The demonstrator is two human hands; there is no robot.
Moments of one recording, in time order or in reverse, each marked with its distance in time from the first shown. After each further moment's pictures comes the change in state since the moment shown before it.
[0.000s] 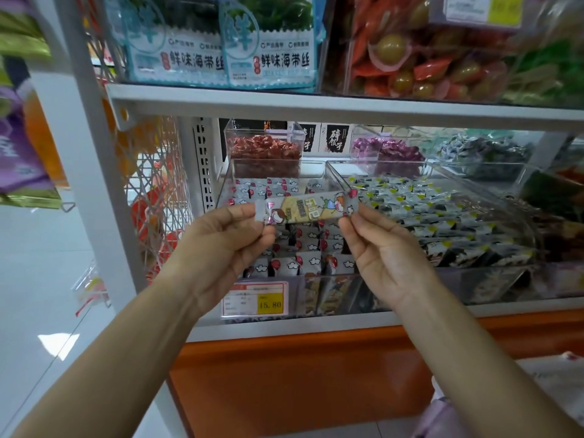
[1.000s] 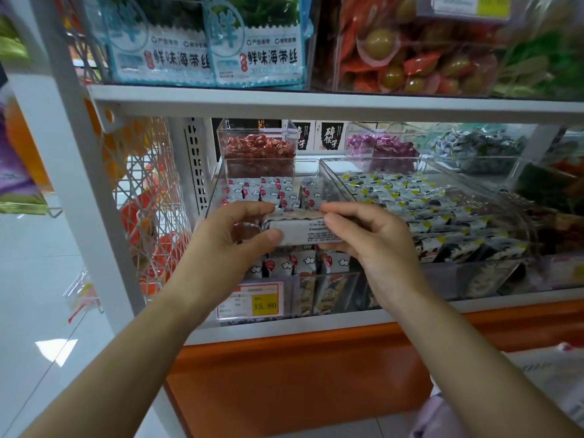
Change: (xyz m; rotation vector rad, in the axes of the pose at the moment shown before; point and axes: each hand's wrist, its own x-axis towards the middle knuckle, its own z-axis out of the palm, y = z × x) left_hand -0.006 -0.005 -0.001 0.776 -0.086 0.294; right_hand 0.000 0.006 -0.011 -0.781 -0.195 -0.362
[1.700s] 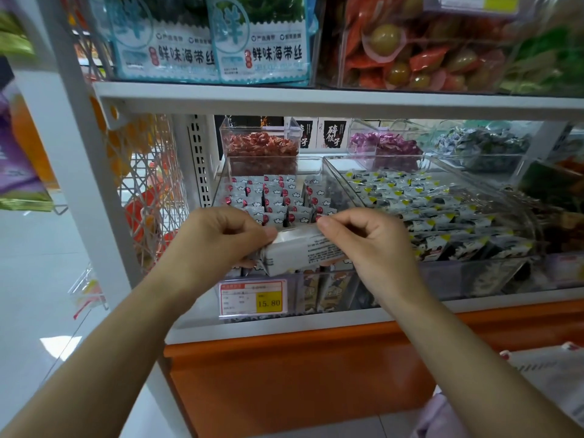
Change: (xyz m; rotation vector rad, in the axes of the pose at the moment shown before) left_hand 0.003 0.009 -0.013 0.086 -0.052 -0.032; right_hand -0.006 -0.003 0.007 -0.309 -0.042 -0.209
